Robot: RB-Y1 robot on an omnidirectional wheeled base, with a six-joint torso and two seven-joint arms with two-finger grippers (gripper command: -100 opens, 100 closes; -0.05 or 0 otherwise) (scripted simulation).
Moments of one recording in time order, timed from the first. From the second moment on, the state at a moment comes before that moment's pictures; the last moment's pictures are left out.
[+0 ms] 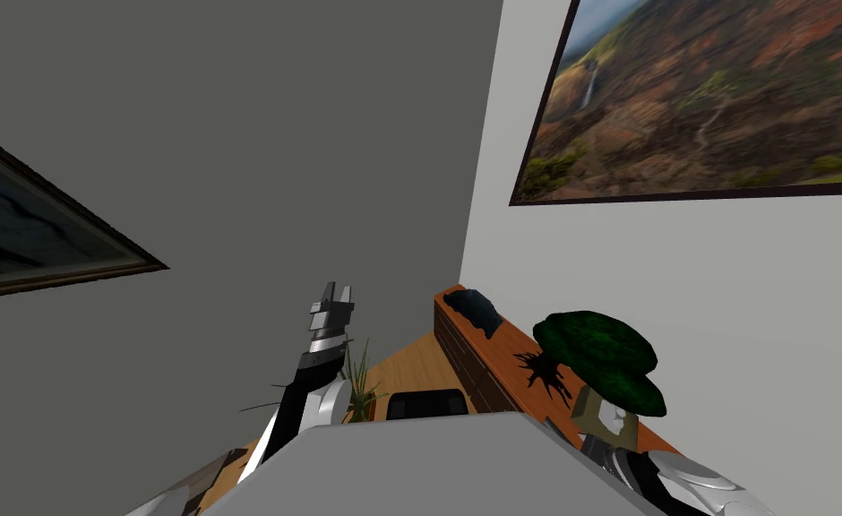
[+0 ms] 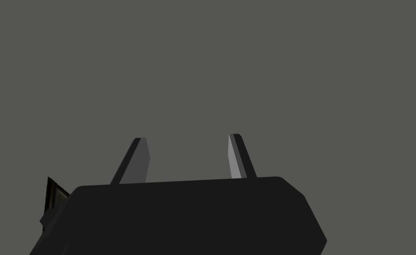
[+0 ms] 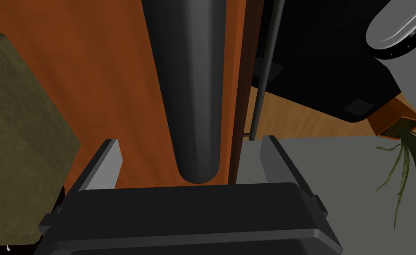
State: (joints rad) left arm 0.53 -0.01 -0.07 -2.29 0.04 -0.39 0.13; right arm 0.16 -0.90 0.77 -0.58 0.60 -0.52 0.36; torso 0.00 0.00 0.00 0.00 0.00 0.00
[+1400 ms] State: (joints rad) left arm 0.53 -0.01 -0.07 -2.29 0.04 -0.39 0.13; right arm 0.15 -0.82 0.78 -0.54 0.61 -0.49 0.37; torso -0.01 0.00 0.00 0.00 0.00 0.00
